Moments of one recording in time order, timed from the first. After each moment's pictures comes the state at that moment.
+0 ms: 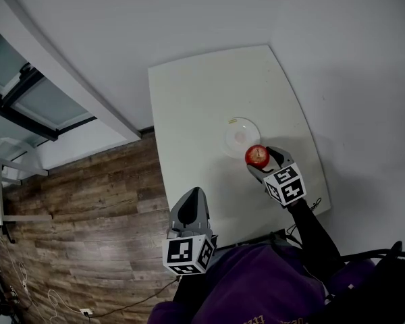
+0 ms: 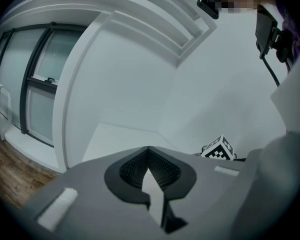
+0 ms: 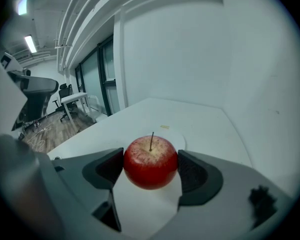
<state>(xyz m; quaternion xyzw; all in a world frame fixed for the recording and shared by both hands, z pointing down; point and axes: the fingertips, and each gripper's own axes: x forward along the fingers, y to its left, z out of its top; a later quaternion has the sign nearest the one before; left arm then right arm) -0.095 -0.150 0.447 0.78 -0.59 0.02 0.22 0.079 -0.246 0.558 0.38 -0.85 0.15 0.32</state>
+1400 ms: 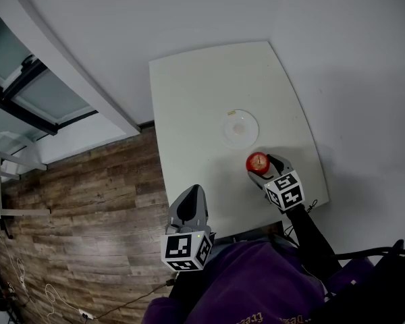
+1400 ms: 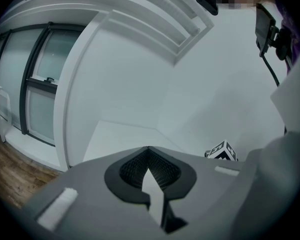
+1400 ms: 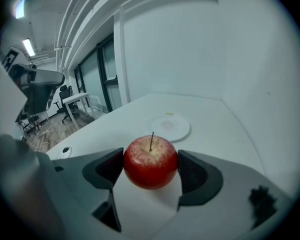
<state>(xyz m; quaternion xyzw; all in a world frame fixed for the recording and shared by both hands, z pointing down) -0.095 -0.122 0.447 0.78 -0.58 0.04 0.22 0.087 -0.195 0.574 0.38 -0.85 0.16 0.32</state>
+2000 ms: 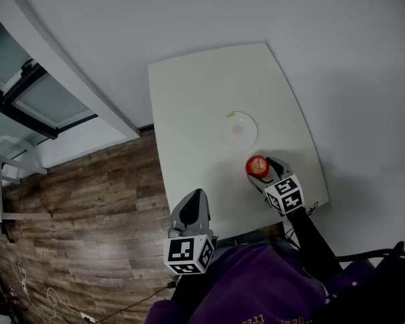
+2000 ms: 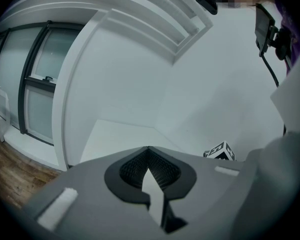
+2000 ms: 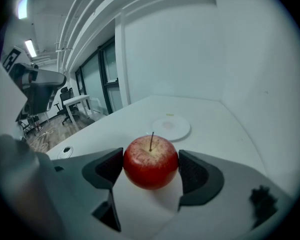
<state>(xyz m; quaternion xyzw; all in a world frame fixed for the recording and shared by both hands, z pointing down) -0.089 -0.117 0.449 0.79 -0.57 0.04 0.23 0.086 -0.188 0.575 0.39 -0.85 0.16 0.31</state>
